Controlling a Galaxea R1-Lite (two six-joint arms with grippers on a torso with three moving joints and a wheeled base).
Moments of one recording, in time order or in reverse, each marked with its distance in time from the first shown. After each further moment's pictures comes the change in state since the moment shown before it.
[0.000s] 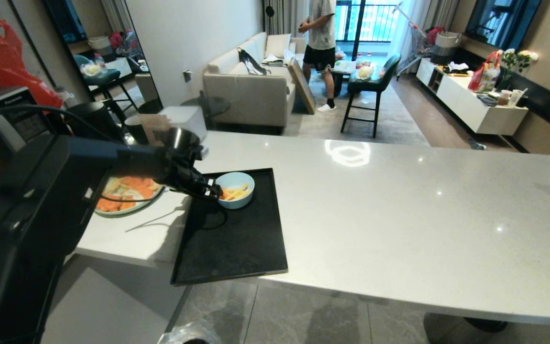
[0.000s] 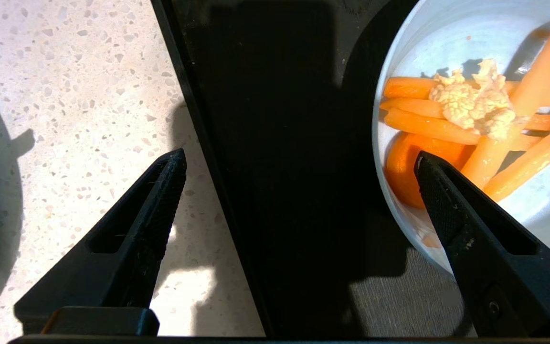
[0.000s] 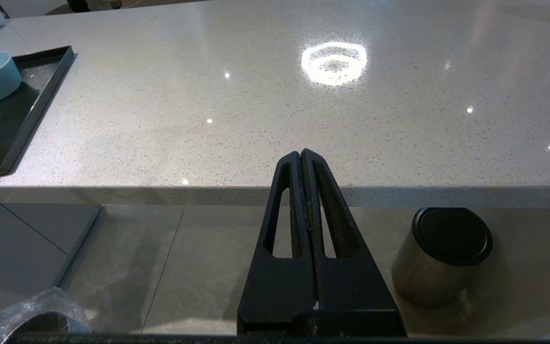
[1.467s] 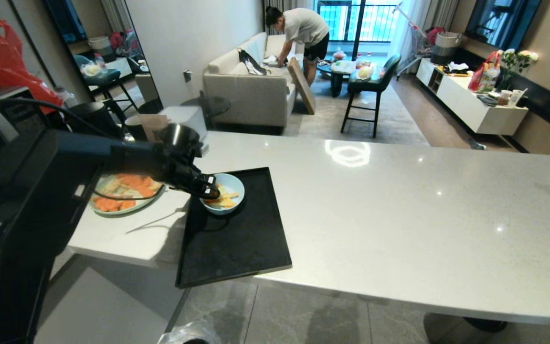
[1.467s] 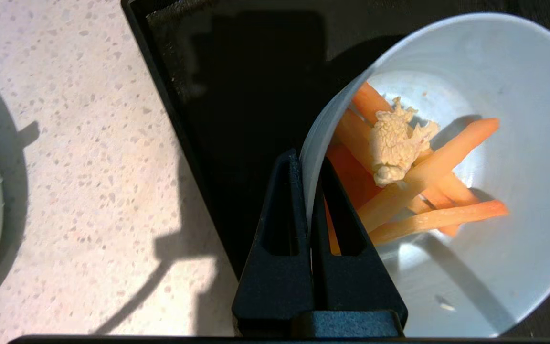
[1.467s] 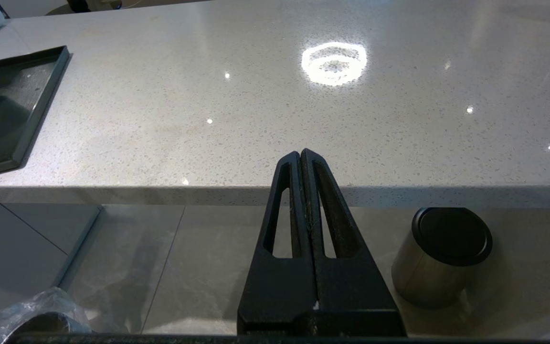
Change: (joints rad) left arm -0.011 -0.054 0.046 0.003 -0.003 -0.006; right arm 0.000 0.000 0.000 0.000 0.000 0.000
